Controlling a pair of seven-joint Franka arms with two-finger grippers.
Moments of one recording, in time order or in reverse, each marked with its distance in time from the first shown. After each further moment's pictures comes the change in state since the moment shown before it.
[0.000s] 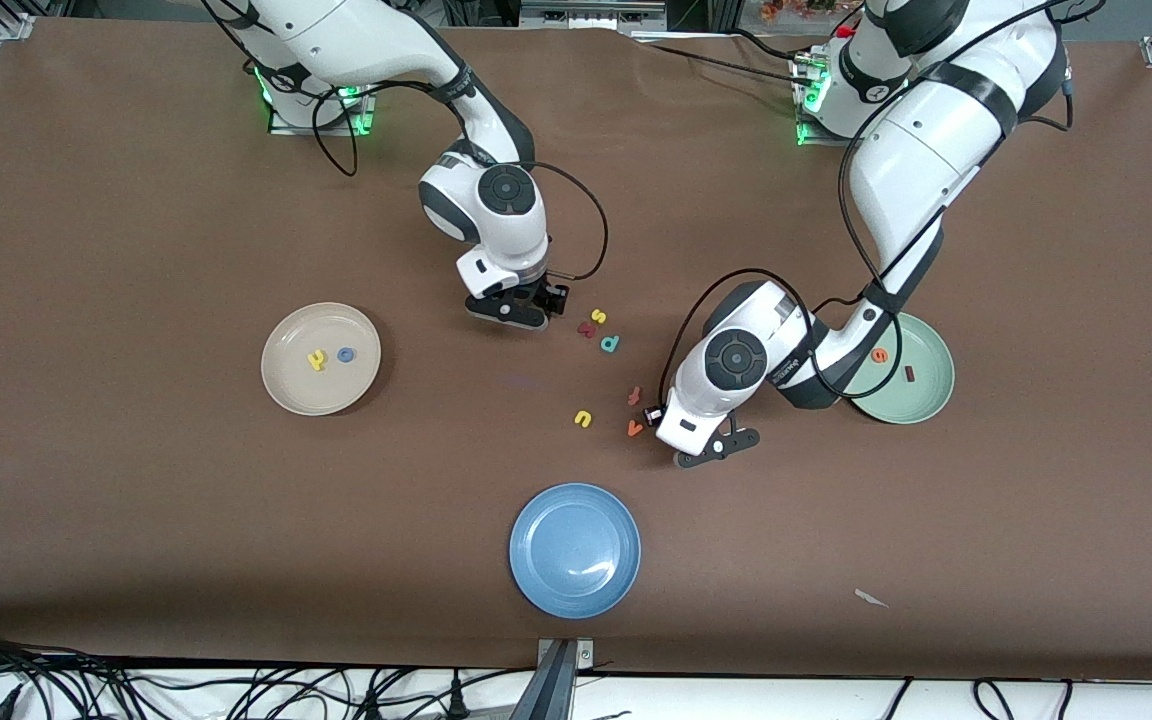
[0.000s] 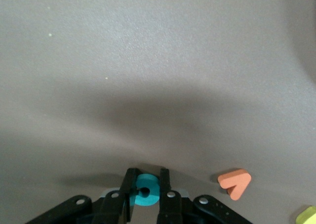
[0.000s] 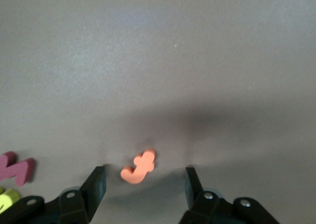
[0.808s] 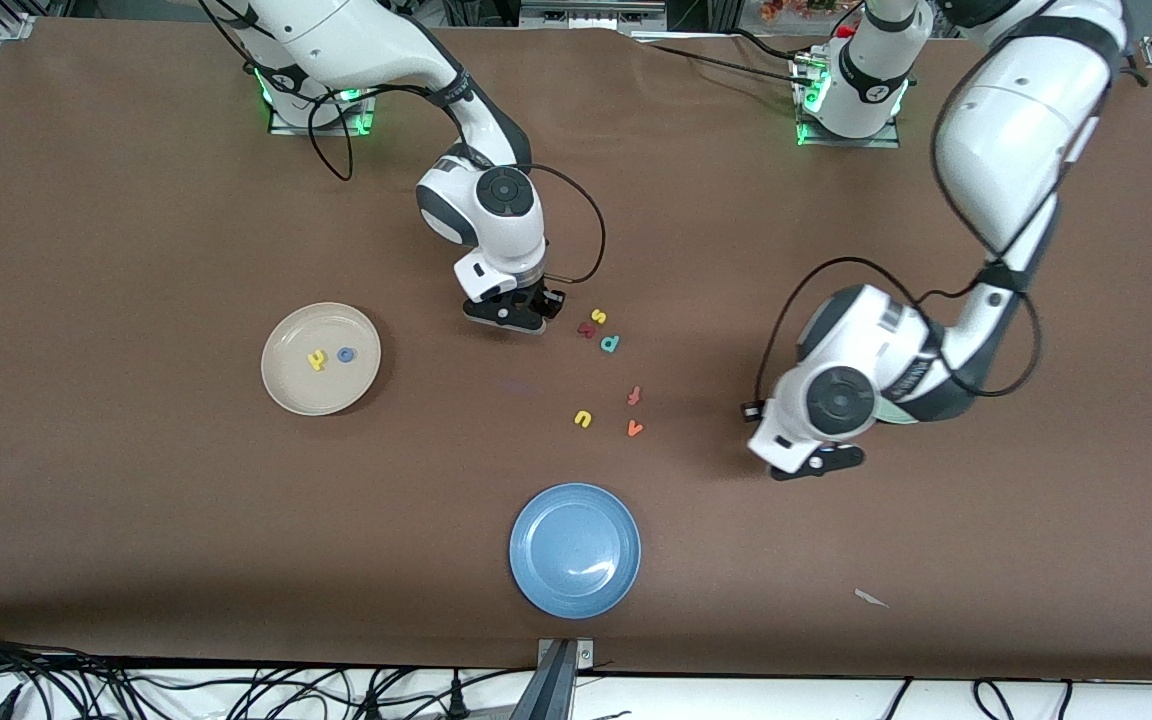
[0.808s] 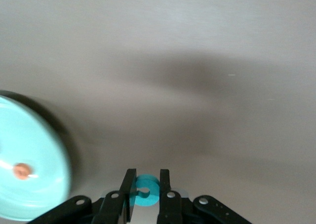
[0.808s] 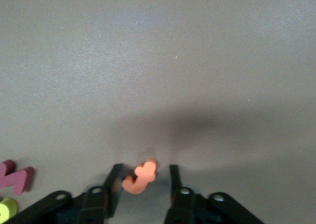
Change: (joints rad) left arm 0.229 -0.129 -0.058 0.034 0.000 -0.438 0.349; right arm 0.002 0.005 -0.007 0.005 -0.020 0.012 0.000
